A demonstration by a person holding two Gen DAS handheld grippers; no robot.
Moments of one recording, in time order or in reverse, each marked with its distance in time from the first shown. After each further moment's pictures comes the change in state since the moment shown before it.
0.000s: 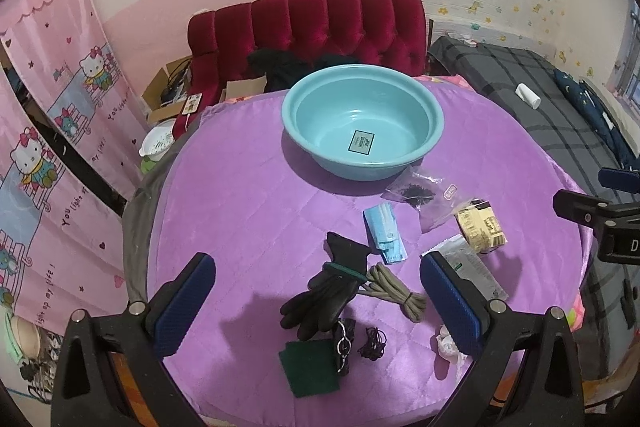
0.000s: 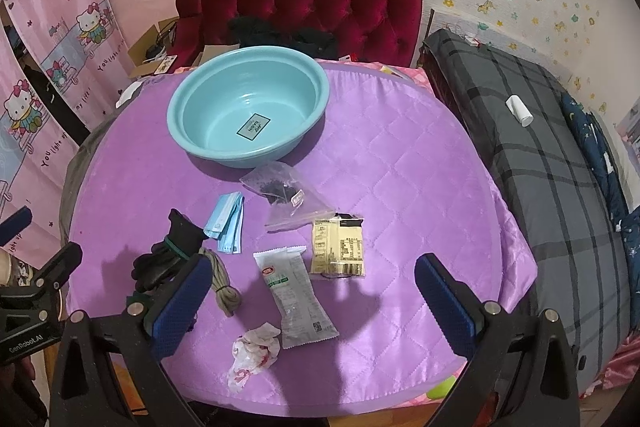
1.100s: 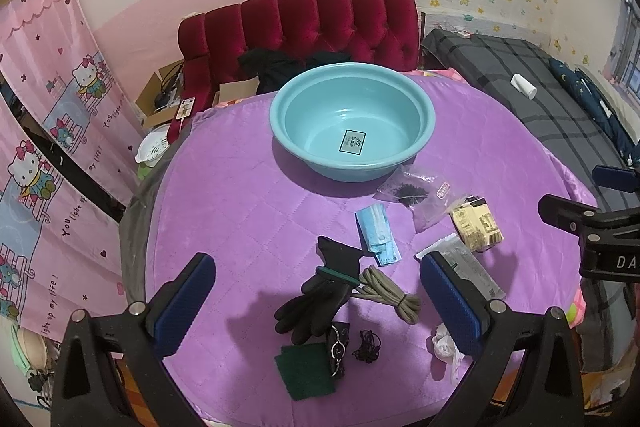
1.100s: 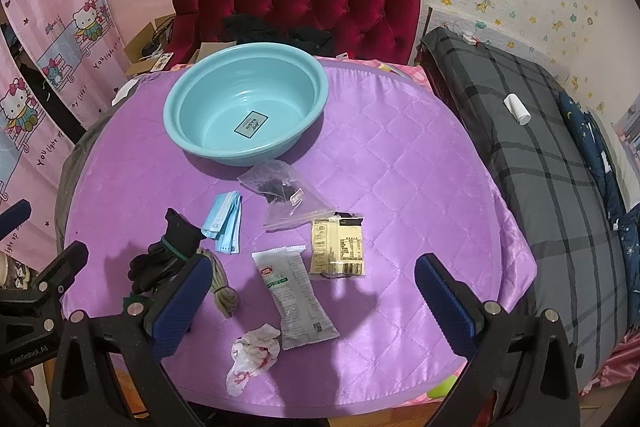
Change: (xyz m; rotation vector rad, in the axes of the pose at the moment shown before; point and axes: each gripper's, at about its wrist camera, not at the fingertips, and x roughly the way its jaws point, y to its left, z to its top) left arm 0.002 -0.014 0.009 0.038 0.016 -0.001; right arm 0.006 0.004 0.000 -0.003 0.008 -0.023
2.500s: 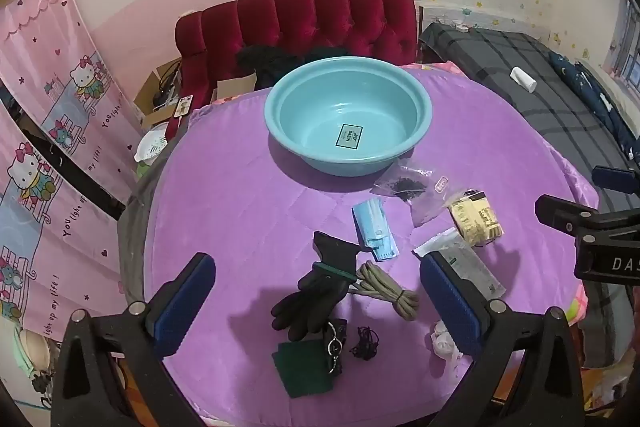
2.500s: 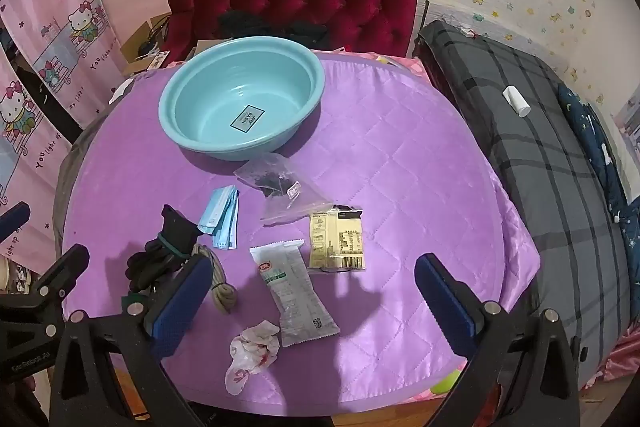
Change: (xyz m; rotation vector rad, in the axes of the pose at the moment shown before) left arm 0.004 -0.006 -0.001 0.006 0.022 -0.008; right arm 0.007 -0.003 -0.004 0.023 0.006 -0.001
